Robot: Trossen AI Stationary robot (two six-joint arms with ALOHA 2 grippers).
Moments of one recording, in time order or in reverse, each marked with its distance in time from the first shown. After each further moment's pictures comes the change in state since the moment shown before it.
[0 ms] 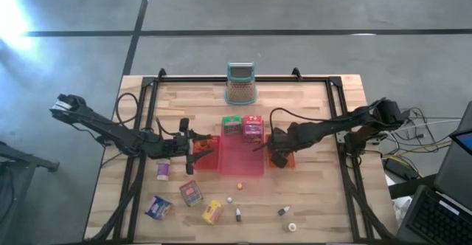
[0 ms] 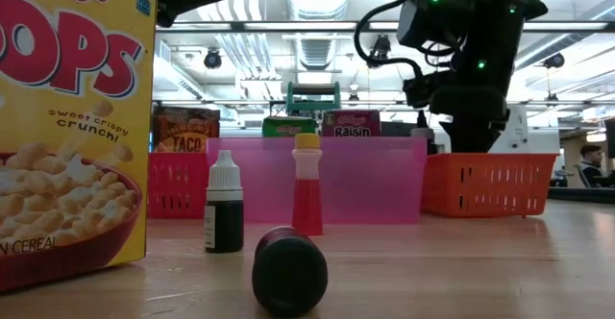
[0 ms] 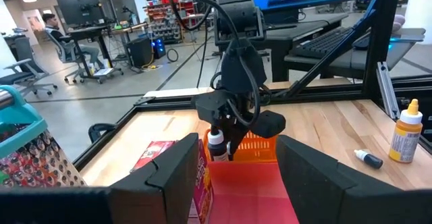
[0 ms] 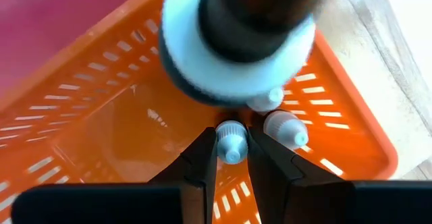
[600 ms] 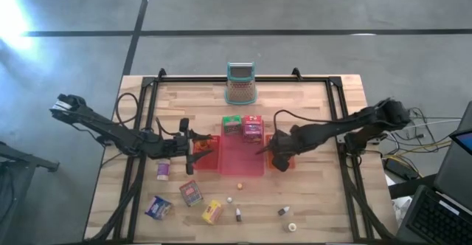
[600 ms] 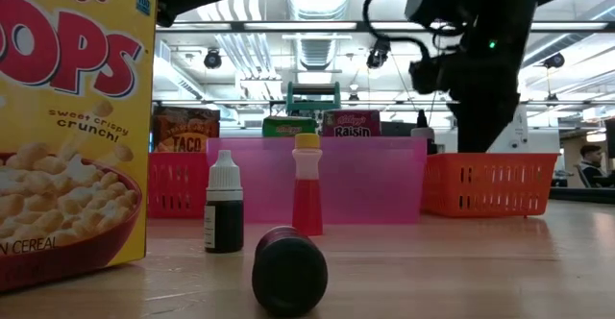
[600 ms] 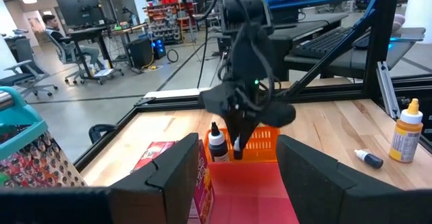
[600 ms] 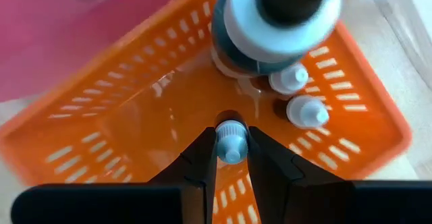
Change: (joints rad) left arm 0.000 0.000 0.000 0.001 0.000 0.005; right arm 0.047 -0.042 0.008 -0.016 -0.034 0.045
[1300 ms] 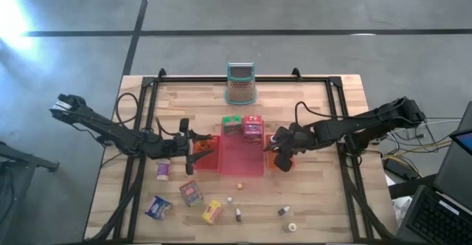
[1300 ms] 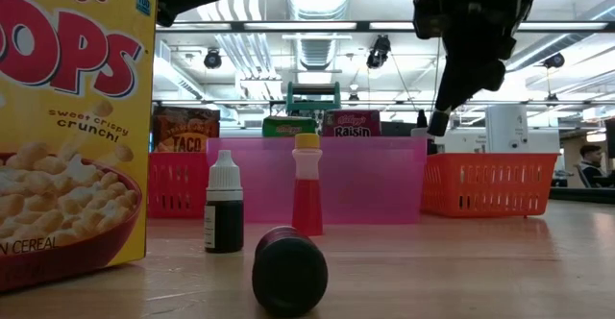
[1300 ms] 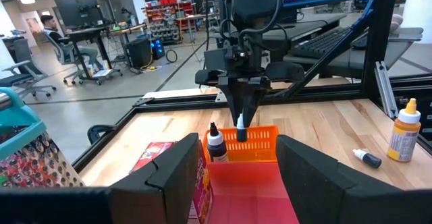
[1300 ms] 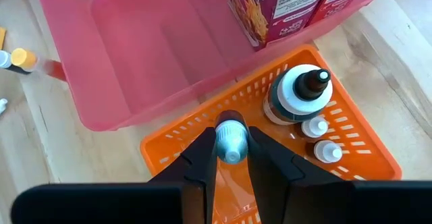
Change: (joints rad) left arm -0.002 0.000 0.000 0.000 0.003 0.001; right arm 0.038 -0.199 0.011 0.080 0.001 -0.048
